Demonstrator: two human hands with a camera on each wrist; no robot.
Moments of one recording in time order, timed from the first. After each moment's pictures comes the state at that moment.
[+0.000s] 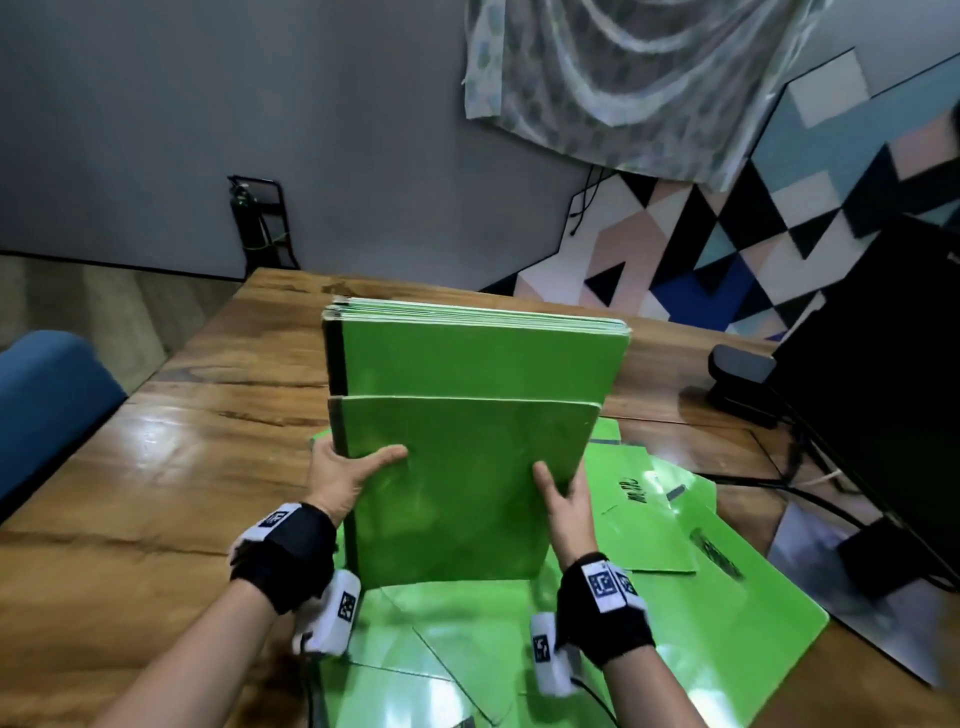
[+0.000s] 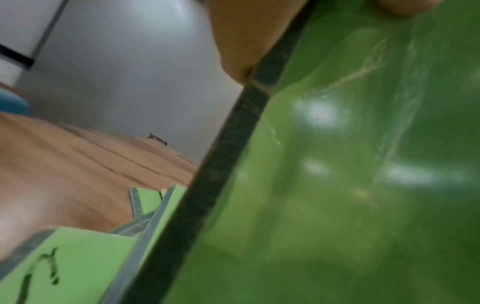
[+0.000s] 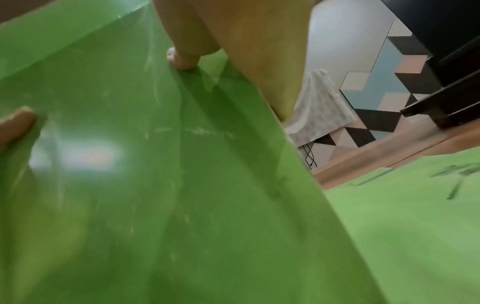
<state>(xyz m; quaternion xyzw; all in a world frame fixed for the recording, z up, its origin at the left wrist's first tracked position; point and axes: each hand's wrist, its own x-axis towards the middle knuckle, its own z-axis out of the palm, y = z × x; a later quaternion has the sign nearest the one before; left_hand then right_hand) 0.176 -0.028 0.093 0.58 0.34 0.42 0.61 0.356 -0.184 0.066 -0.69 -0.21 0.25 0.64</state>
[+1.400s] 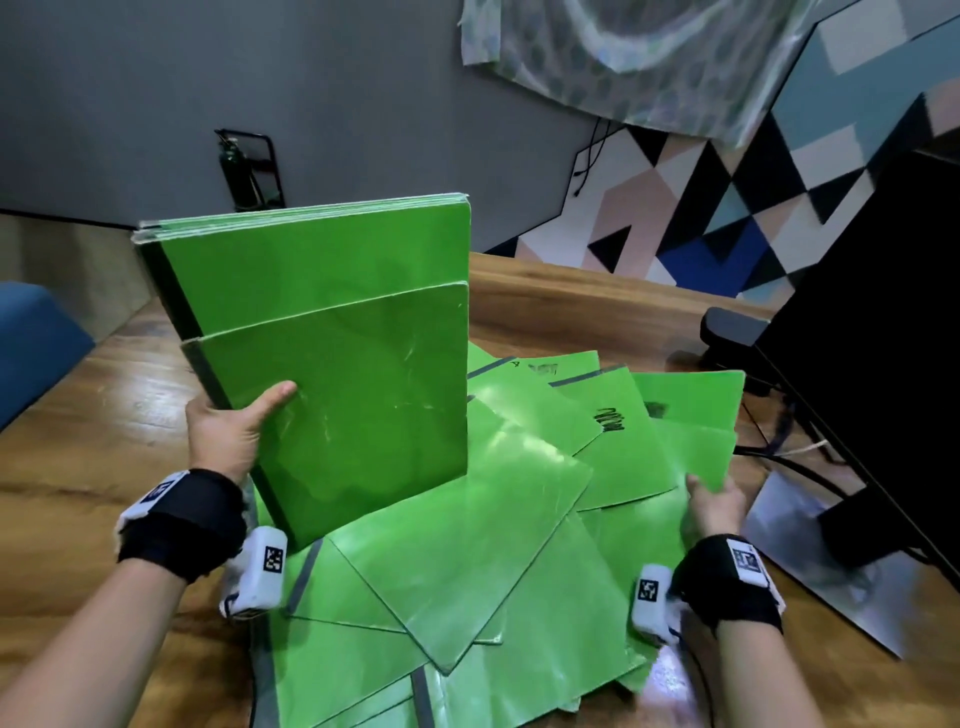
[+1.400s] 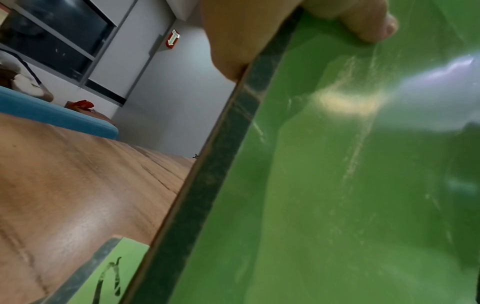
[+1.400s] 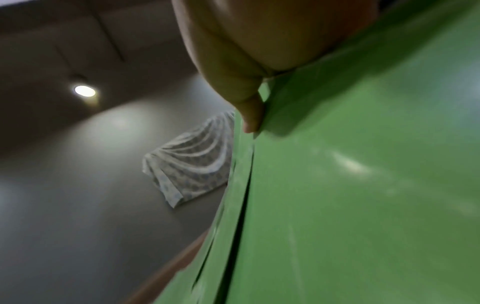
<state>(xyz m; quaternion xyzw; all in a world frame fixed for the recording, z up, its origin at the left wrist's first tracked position) 0.165 -0.036 0.097 0.51 0.49 0.54 0.45 0.532 -0.310 0.038 -0.85 0.03 0.10 0.51</state>
